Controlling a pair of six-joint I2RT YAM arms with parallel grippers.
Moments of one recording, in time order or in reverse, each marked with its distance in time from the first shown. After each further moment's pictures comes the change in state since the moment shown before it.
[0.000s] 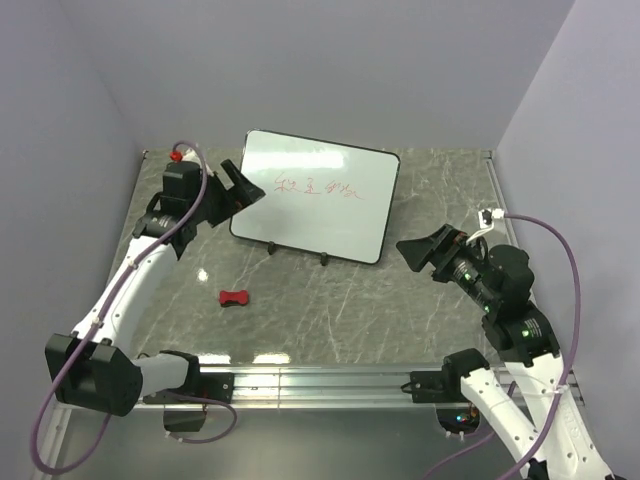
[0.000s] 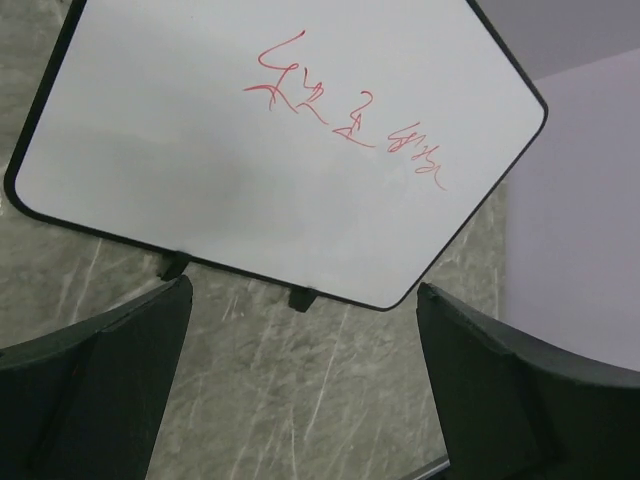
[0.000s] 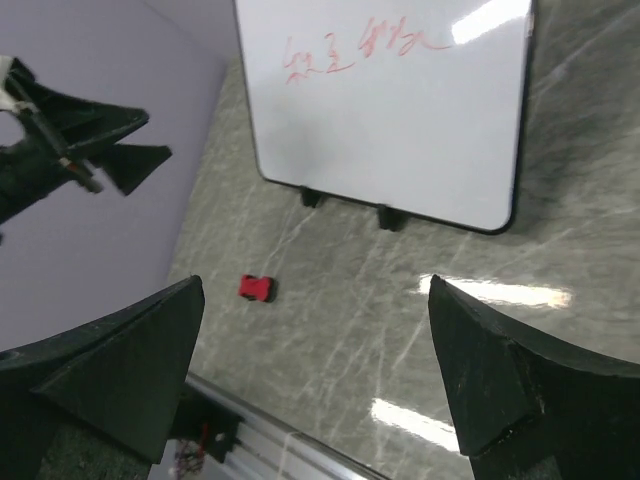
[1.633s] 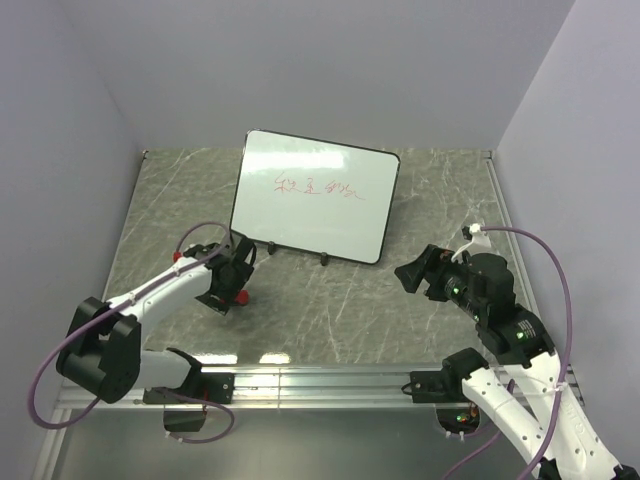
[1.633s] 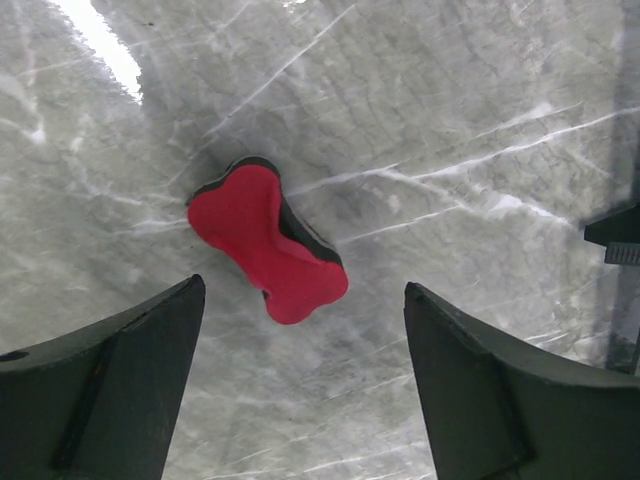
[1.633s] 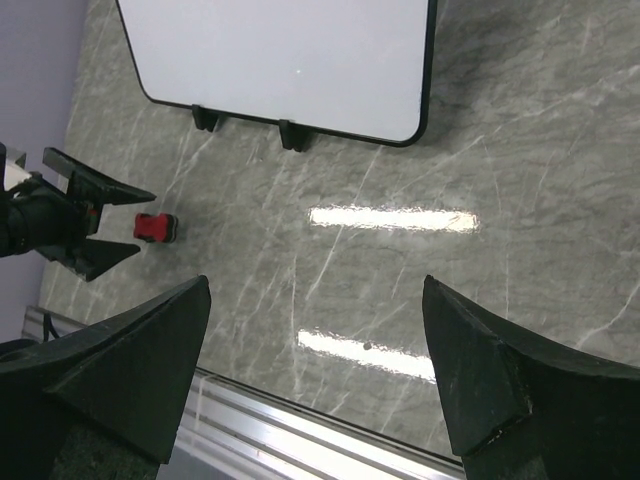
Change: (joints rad) left arm -0.283 0.076 -0.345 -0.443 -0.585 -0.800; right arm 0.123 -0.027 -0.057 -0.201 0.168 -0.108
